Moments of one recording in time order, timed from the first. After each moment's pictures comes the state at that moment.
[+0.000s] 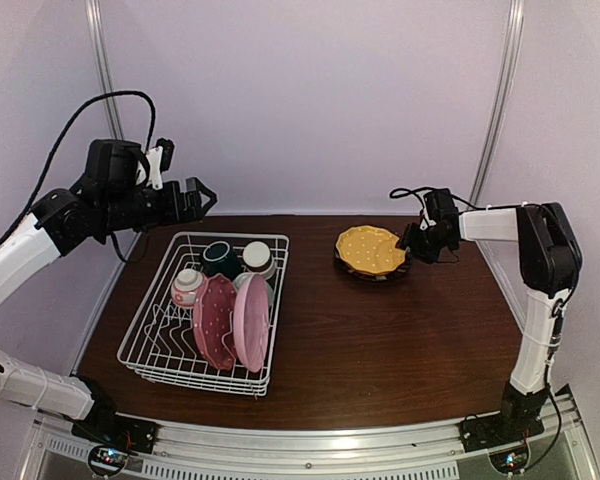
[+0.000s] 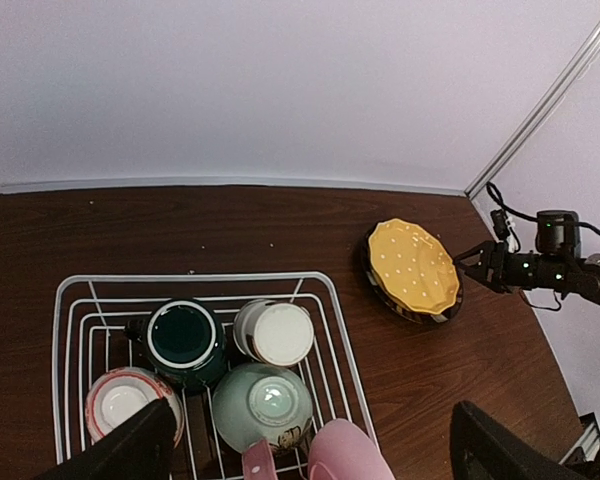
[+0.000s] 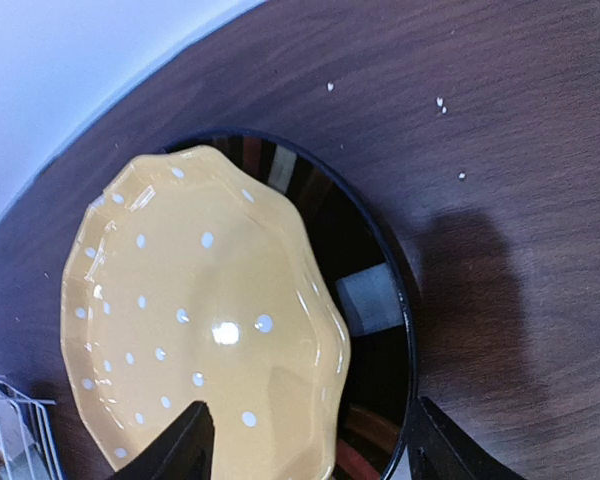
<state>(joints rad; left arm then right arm) -0.61 1.17 1.28 -0.55 -0.10 -0.45 0.20 2.01 1.38 -0.24 -0.14 0.60</state>
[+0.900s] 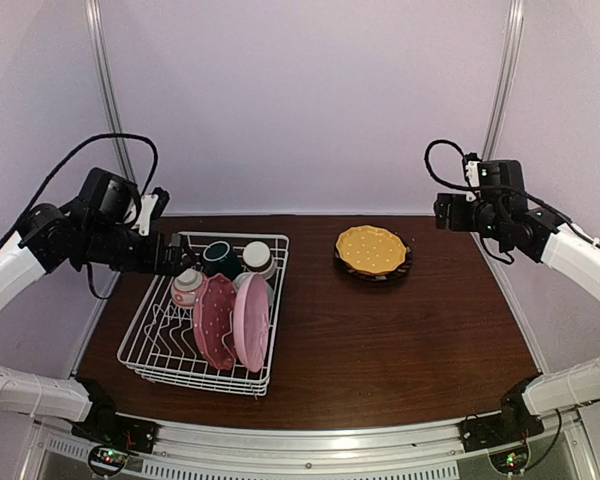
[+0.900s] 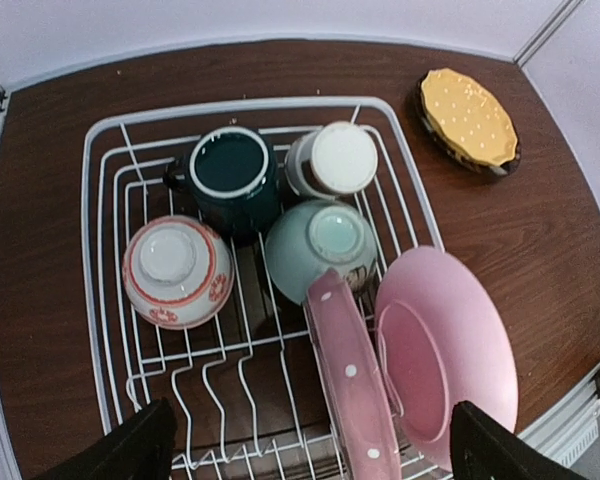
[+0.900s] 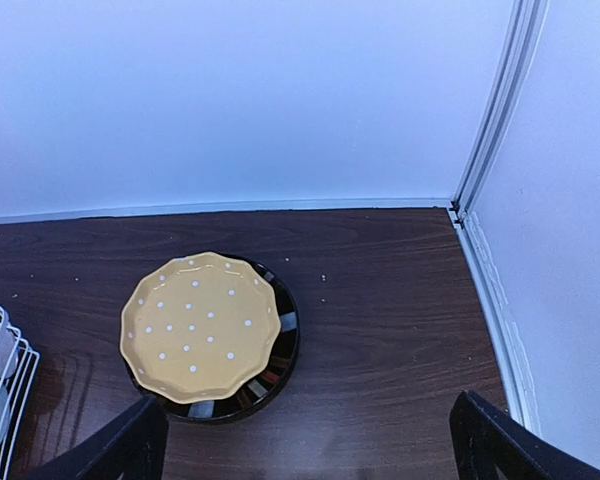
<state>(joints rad) -0.61 1.07 1.22 -0.89 -0.07 -0.38 0.39 1.22 1.15 -0.40 0.36 0.22</state>
